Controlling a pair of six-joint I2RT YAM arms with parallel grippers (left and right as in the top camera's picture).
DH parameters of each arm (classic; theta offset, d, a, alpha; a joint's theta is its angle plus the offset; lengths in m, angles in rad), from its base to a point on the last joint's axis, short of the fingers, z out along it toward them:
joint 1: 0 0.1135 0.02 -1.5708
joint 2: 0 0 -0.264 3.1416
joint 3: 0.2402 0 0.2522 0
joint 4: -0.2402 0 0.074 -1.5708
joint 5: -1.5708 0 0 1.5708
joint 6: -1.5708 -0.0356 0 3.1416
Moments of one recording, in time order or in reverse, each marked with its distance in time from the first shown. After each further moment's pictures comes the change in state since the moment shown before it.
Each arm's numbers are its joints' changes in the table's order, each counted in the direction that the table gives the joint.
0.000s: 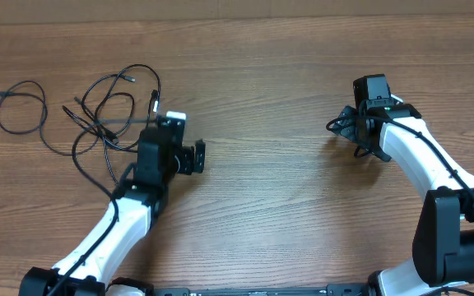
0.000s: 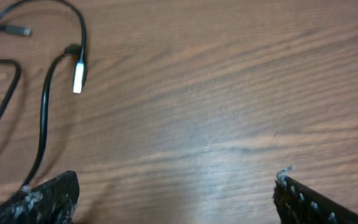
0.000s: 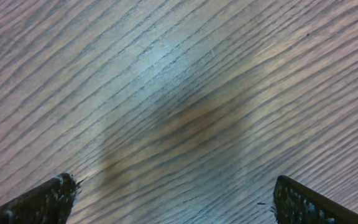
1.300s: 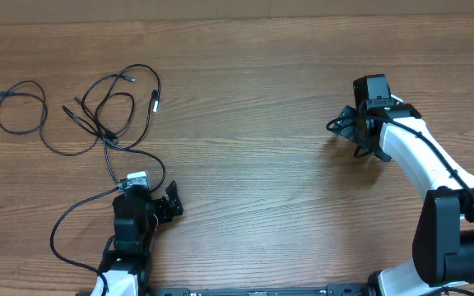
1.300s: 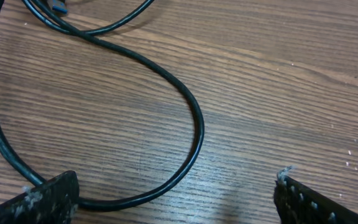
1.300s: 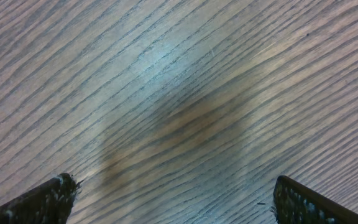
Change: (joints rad) left arm 0.158 -0.364 -0.517 0.217 0.008 0.216; right arm 0.000 0.000 0.000 0.000 0.000 0.000
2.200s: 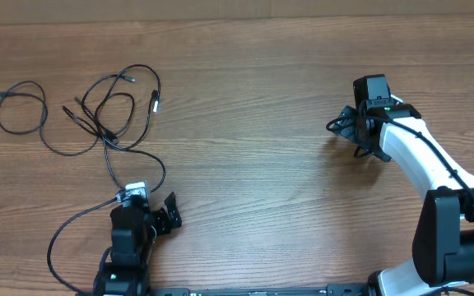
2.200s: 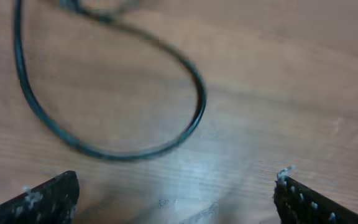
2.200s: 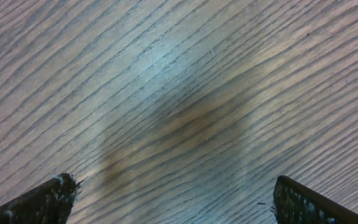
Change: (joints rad) left arm 0.000 -0.399 -0.003 -0.424 0.003 -0.001; right arm 0.000 0.000 0.000 0.000 0.000 0.000
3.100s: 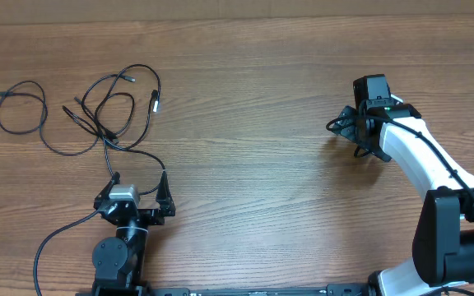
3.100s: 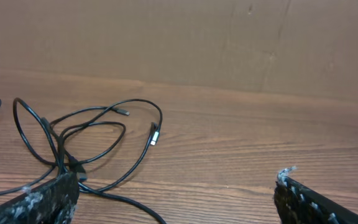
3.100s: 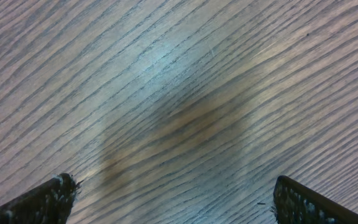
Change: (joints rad) left arm 0.000 -0.561 0.000 -0.005 -0.016 -0.126; right arm 0.000 0.000 0.000 0.000 0.000 0.000
